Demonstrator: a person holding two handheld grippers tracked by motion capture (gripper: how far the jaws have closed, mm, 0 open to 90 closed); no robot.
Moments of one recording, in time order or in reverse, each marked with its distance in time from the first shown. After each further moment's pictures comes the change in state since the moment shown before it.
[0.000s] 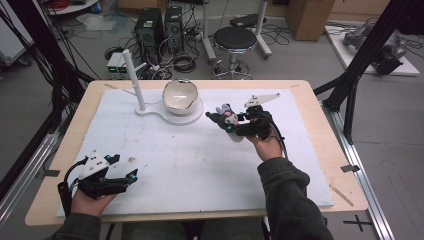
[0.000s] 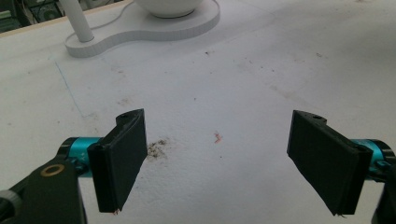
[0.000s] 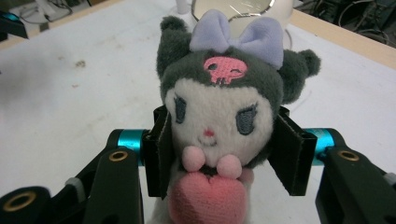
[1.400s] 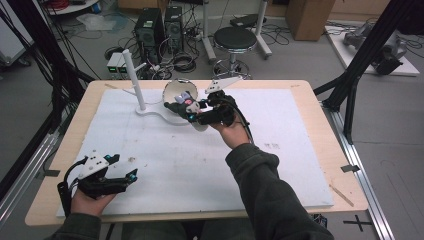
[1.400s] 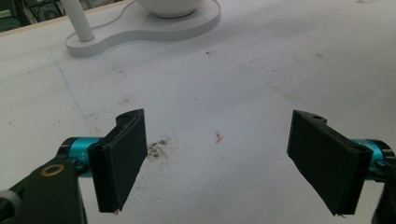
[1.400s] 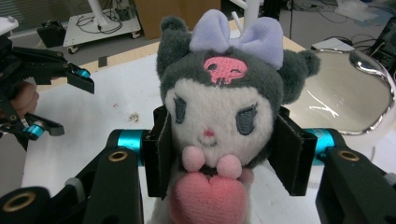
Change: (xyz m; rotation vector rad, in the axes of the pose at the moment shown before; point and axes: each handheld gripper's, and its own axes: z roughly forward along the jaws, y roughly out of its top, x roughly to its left) left arm 0.001 0.000 0.000 -0.004 -0.001 -0.006; right arm 0.051 0.079 0.053 -0.061 0.154 -0.127
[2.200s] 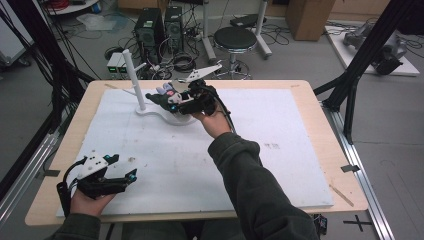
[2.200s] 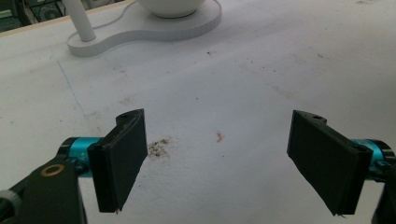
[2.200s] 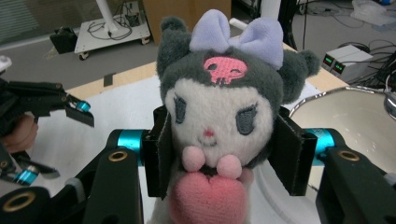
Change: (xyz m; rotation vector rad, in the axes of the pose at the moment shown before) left arm 0.001 -0.001 -0.001 -0.002 0.002 0.000; right arm -0.002 0.036 0.042 -0.011 0.045 0.007
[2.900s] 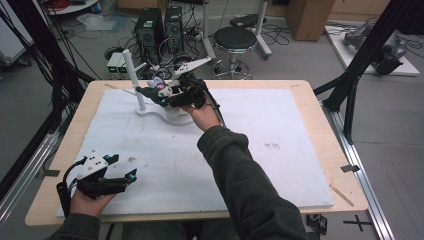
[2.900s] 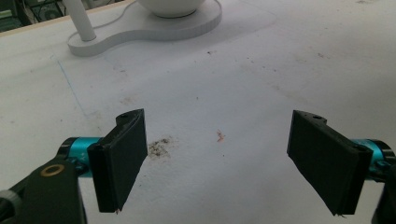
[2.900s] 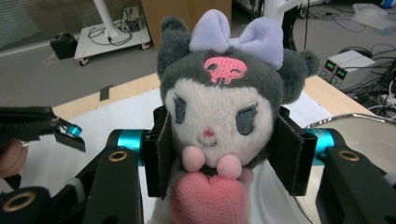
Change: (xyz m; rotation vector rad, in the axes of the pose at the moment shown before) left arm 0.000 0.000 -0.001 0.007 0.001 0.003; right arm -0.004 0.021 0.023 -0.008 0.004 0.006
